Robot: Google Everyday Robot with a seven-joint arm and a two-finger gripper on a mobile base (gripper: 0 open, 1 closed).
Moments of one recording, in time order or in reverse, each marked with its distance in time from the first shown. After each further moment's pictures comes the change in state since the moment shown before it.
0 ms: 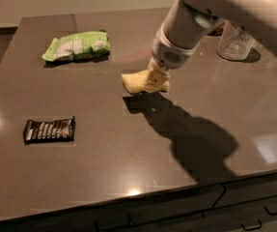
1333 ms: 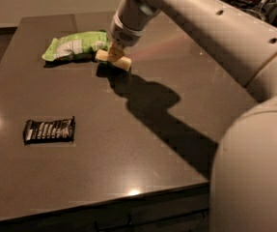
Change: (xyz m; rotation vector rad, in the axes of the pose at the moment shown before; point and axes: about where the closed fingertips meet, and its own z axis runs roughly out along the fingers) arm -0.116 -0.095 0.073 0.052 -0.116 -0.075
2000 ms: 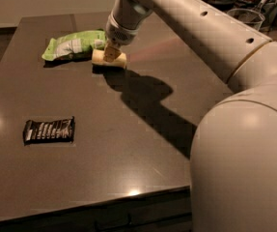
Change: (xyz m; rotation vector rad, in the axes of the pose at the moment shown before) arm -0.014 -0.012 0.021 -0.028 -0.009 -0.048
